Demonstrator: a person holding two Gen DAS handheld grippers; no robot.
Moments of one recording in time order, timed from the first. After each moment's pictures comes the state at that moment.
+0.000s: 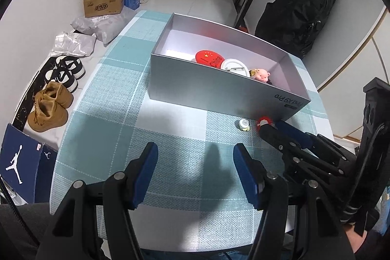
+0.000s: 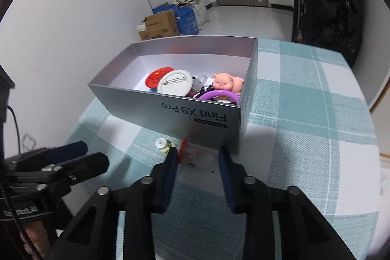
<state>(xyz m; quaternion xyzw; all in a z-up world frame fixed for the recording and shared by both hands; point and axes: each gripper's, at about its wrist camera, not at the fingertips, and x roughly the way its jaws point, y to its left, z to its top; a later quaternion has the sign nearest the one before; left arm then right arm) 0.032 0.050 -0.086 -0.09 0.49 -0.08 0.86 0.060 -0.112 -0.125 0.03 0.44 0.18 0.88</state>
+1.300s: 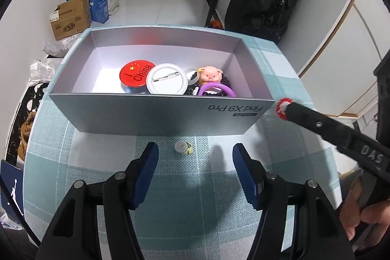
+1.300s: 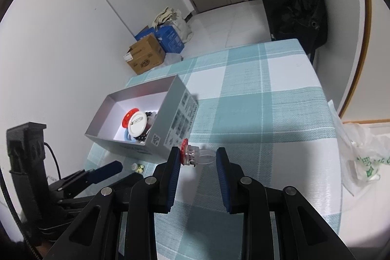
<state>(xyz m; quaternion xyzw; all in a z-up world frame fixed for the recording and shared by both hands) 0.053 -0.010 -0.090 -0.03 0.48 -0.14 0.86 0.071 -0.213 -0.108 0.17 0.43 0.17 0.87</state>
